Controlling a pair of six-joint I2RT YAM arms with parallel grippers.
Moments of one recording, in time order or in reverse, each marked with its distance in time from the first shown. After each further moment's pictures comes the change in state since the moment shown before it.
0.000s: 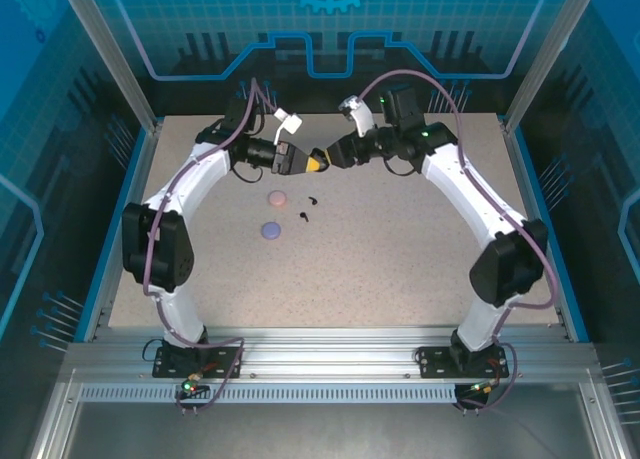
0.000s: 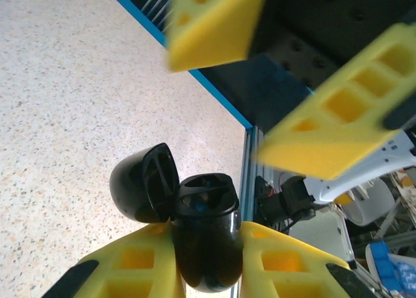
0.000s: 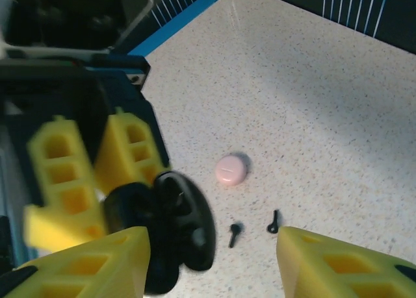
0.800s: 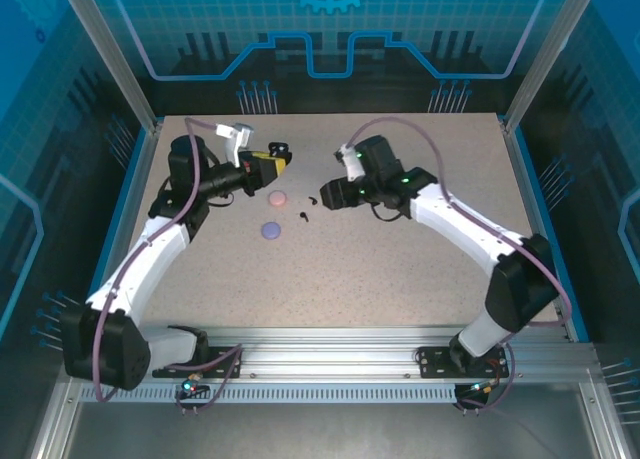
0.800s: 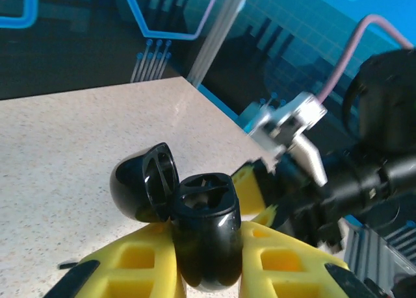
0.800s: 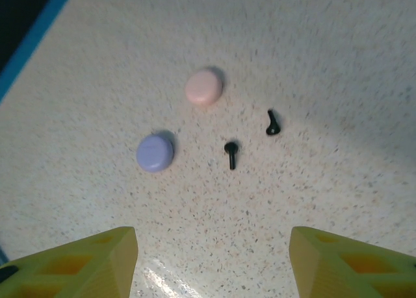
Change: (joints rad) left arm 0.053 -0.621 -0.626 0.649 -0.457 -0.346; right arm 0.188 -0.101 -0.371 0.124 0.362 0.298
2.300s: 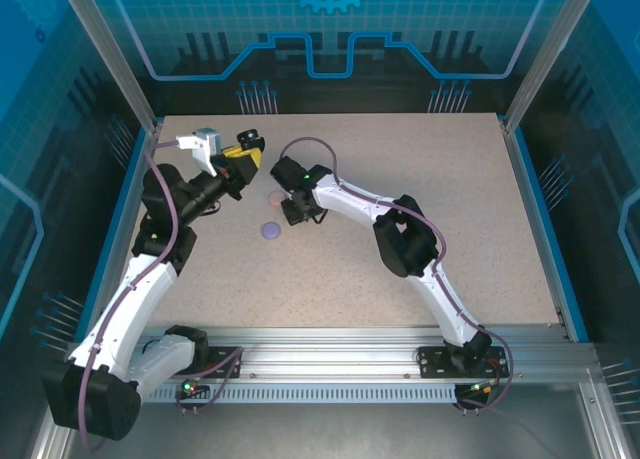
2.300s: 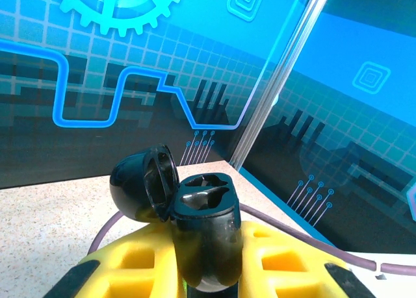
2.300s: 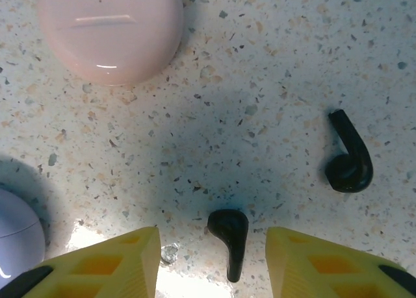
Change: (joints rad) left arm 0.000 -0.239 -0.135 0.176 -0.255 -0.095; right arm 0.177 0.789 0.721 -0.354 0.322 0.035
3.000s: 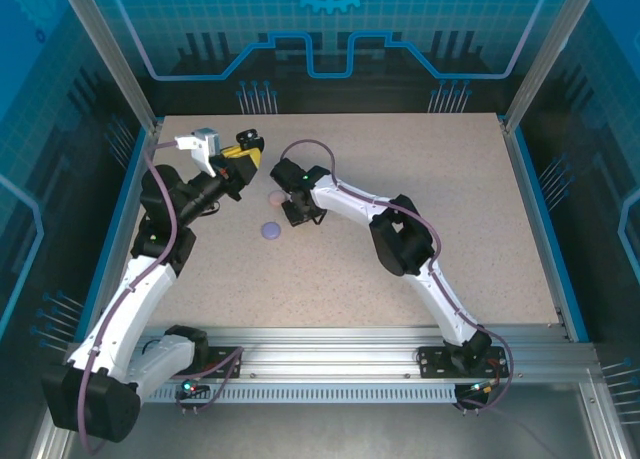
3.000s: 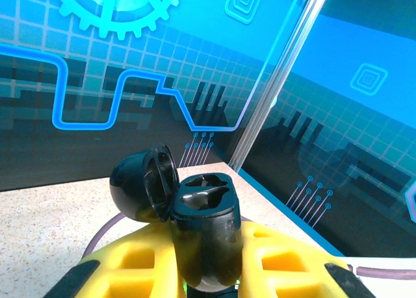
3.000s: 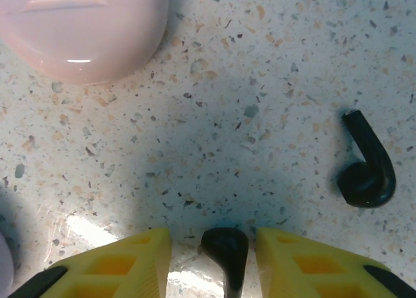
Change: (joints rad) left arm 0.000 -0.010 0.000 -0.003 0.000 -0.001; right arm -0.006 0.044 0.033 -0.018 -0.003 0.004
